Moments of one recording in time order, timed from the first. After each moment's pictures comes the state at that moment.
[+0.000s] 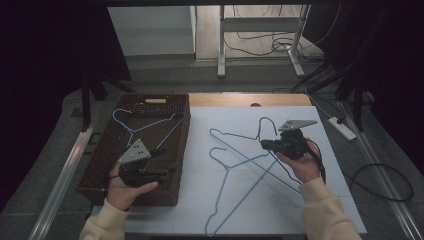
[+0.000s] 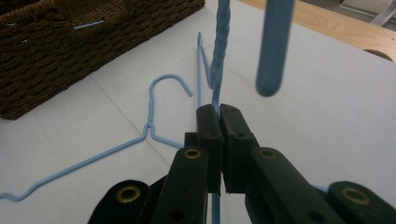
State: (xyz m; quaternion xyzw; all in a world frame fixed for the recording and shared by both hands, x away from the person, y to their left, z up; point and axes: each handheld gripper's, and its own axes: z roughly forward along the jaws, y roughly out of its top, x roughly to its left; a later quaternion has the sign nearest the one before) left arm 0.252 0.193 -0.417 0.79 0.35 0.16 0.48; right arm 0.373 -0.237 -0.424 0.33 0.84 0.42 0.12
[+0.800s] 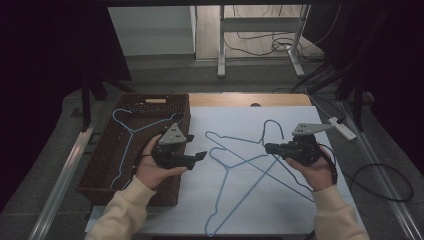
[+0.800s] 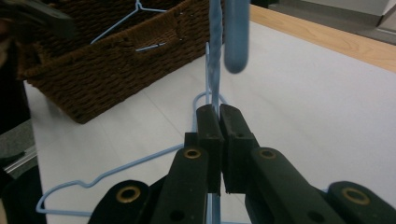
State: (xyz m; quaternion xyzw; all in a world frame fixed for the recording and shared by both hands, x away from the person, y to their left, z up) left arm 0.309 0.120 -0.404 0.84 0.29 0.16 0.43; right arm 0.344 -0.254 -0.401 0.29 0.83 0.48 0.07
